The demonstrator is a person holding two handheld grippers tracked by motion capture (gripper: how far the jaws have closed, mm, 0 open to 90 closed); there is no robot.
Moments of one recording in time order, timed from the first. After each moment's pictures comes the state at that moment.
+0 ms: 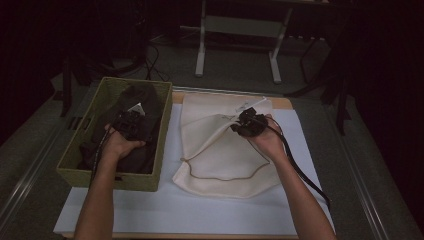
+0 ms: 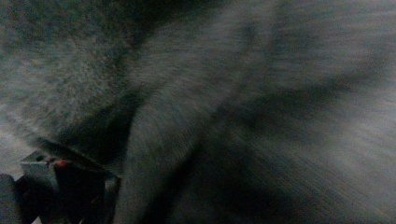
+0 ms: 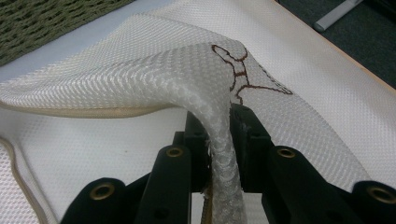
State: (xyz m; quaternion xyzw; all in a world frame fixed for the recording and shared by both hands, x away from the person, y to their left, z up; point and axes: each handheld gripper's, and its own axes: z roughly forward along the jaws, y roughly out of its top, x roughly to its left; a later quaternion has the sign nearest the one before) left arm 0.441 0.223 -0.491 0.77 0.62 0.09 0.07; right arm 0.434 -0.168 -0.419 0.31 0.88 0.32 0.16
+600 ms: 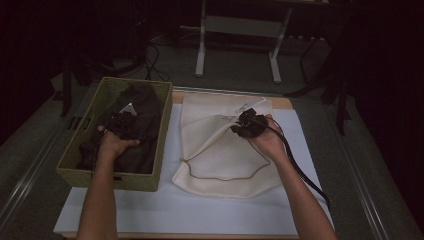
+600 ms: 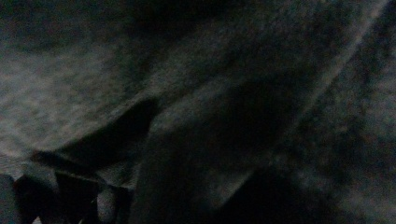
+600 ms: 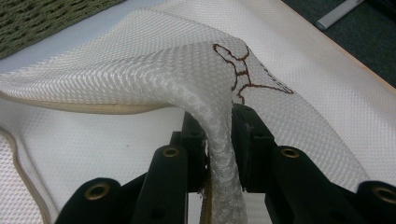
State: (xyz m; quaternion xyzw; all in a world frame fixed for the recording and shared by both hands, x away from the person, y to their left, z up) left arm 0.451 0.249 -0.506 0.75 0.66 0.07 0.08; right arm 0.433 -0.168 -0.419 0.30 0.89 0.31 0.16
